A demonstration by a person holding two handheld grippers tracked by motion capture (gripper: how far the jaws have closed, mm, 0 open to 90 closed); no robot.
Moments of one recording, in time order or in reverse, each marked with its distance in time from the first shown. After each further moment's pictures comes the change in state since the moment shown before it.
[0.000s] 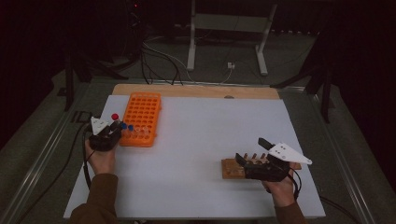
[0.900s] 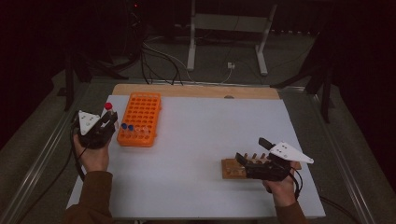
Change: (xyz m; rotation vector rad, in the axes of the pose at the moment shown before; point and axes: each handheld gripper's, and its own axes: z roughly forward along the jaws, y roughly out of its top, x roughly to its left) left arm -0.005 0.042 -0.045 -0.163 0.013 0.017; right arm -0.002 0.002 -0.001 0.000 0.013 0.023
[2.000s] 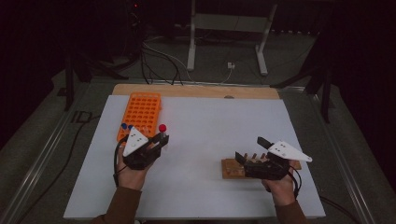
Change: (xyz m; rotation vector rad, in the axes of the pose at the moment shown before) left arm -0.113 -0.005 -0.029 0.039 -0.429 0.084; right arm 0.001 0.002 0.002 0.005 0.003 -0.001
